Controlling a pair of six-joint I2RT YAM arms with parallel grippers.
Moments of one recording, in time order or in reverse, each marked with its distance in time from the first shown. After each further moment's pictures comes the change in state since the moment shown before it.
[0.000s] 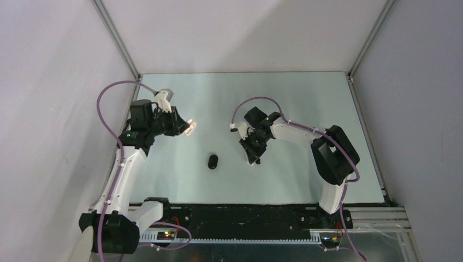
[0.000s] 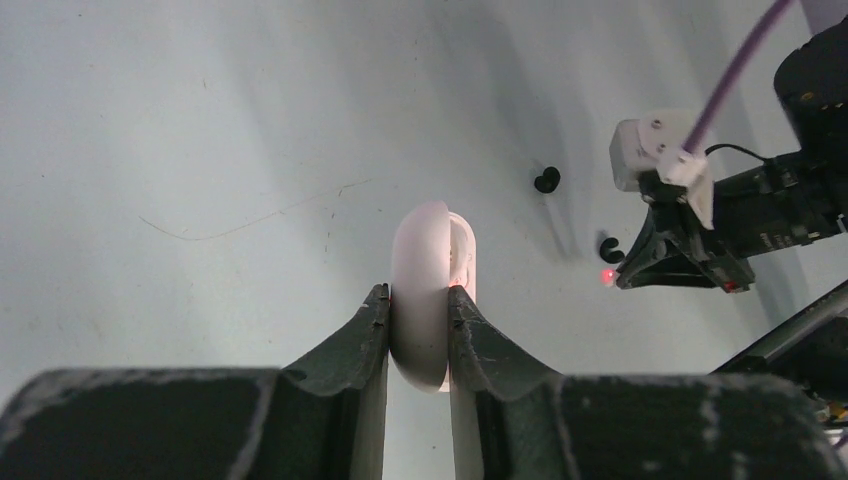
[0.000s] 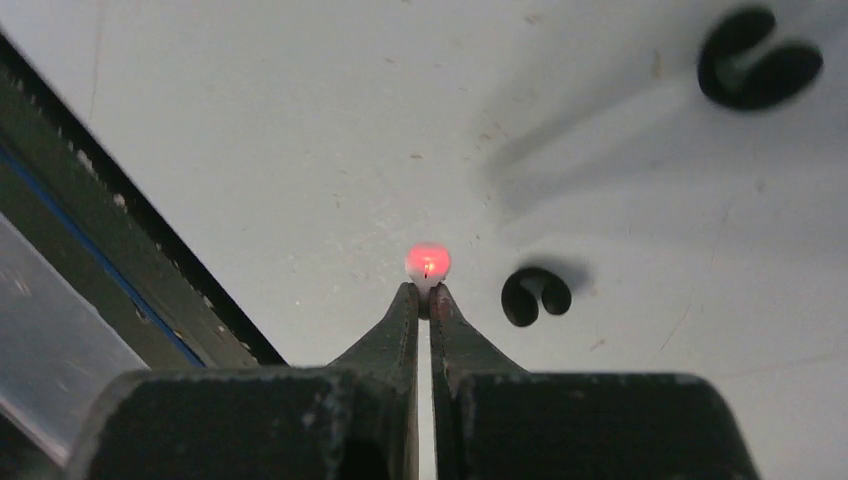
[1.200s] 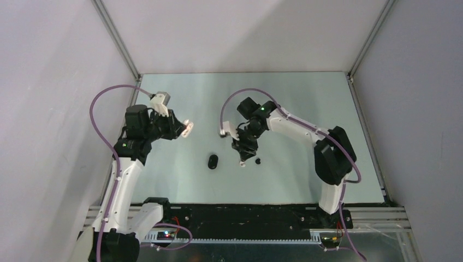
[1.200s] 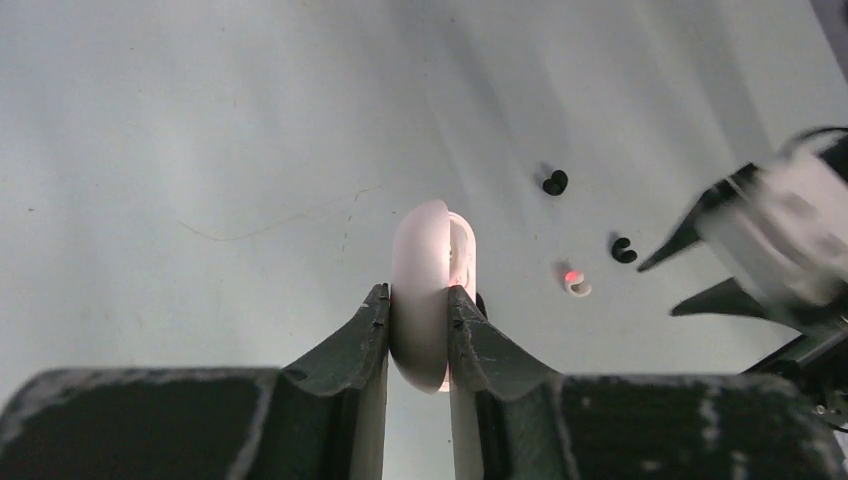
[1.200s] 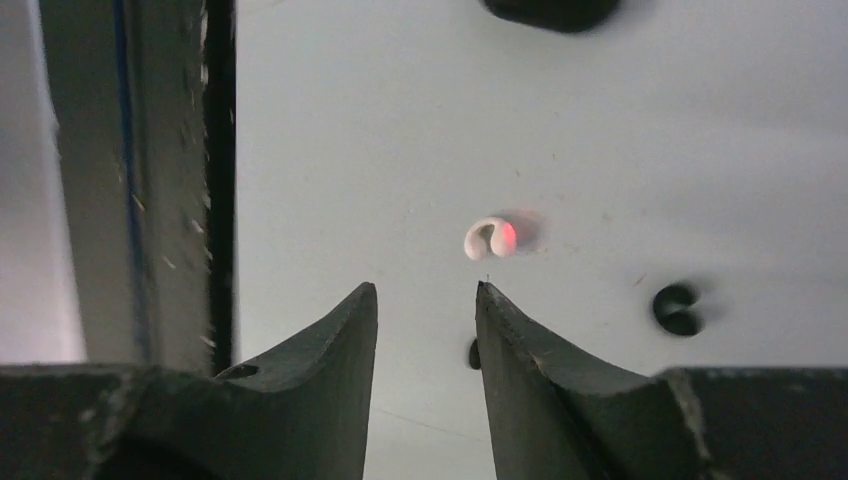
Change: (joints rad) left arm -0.005 -0.119 -0.022 -0.021 -0.034 0.018; right arm 0.027 0.060 0.249 -0.214 -0.168 -0.365
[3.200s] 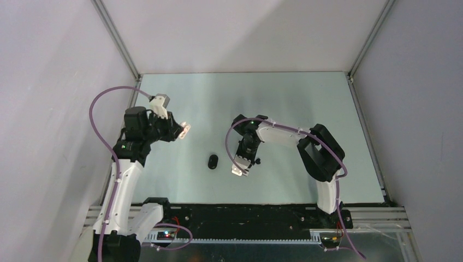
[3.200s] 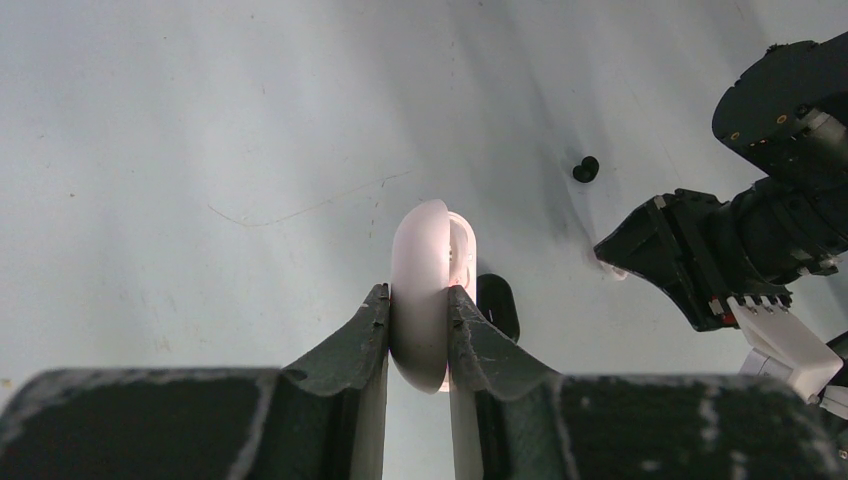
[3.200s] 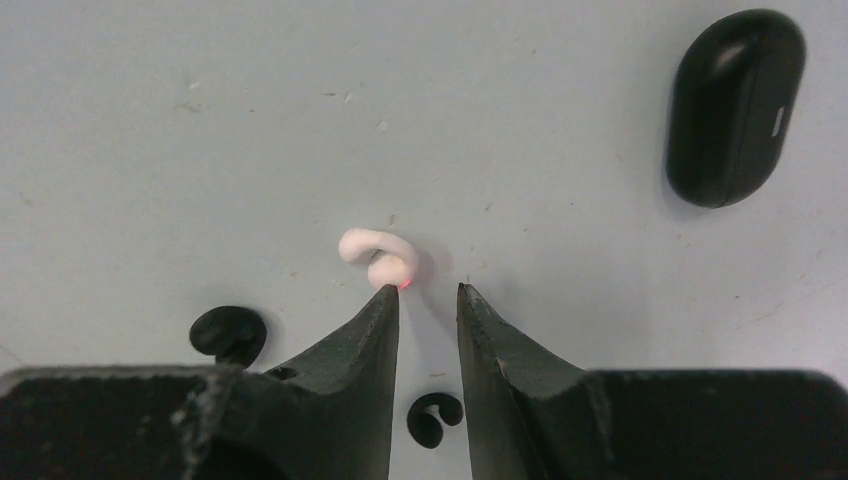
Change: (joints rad) left arm 0.022 -0.019 -0.011 -0.032 -0.029 0.072; right arm 0.078 0.060 -0.147 0.060 0.200 -1.413
